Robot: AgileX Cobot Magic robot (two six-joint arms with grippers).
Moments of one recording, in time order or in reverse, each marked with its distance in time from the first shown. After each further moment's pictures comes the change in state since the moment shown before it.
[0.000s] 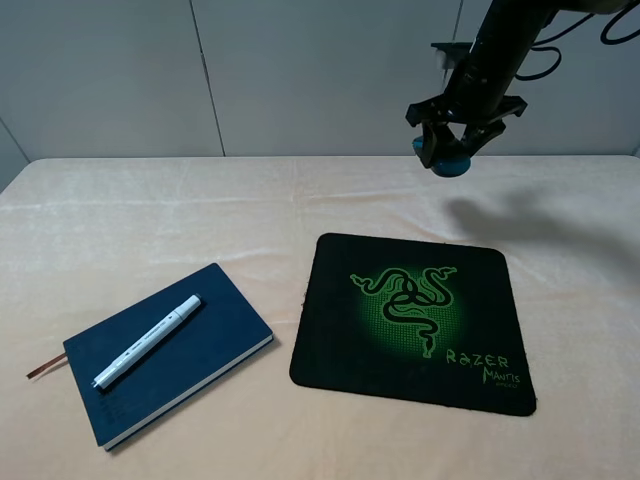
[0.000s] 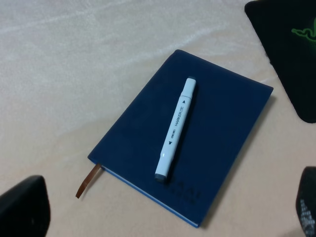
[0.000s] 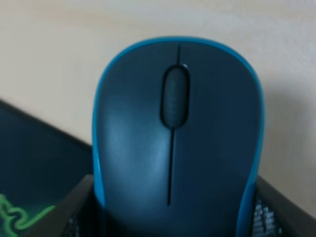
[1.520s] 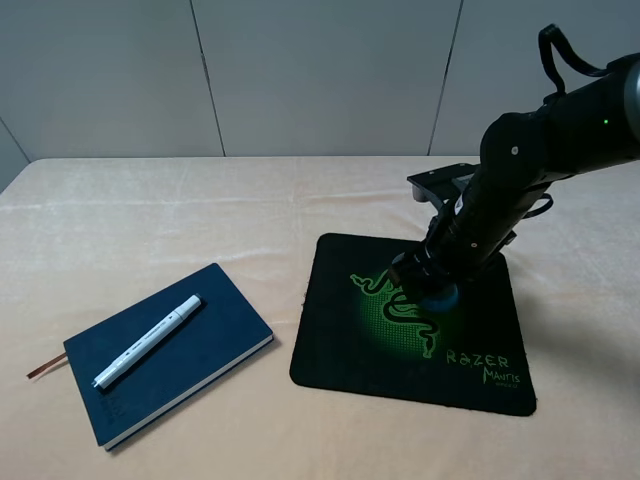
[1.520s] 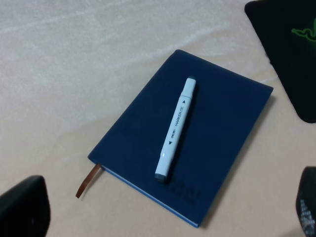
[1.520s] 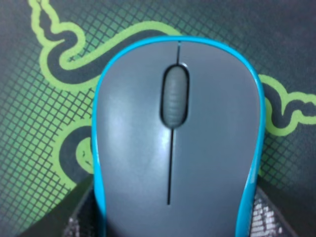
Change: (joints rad) left arm 0.000 0.000 0.000 0.000 0.000 0.000; right arm 0.213 -0.344 0.996 -0.037 -0.687 0.088
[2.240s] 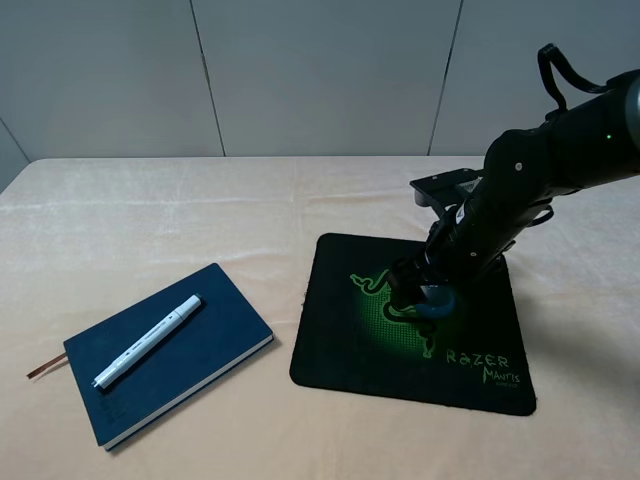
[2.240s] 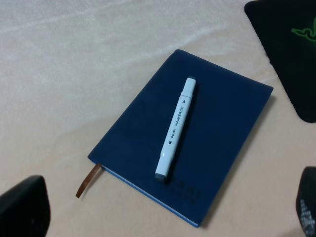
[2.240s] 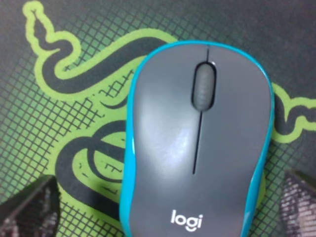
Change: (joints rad) left arm 0.000 0.000 0.000 0.000 0.000 0.000; right arm 0.000 0.000 0.045 0.010 -0.086 0.011
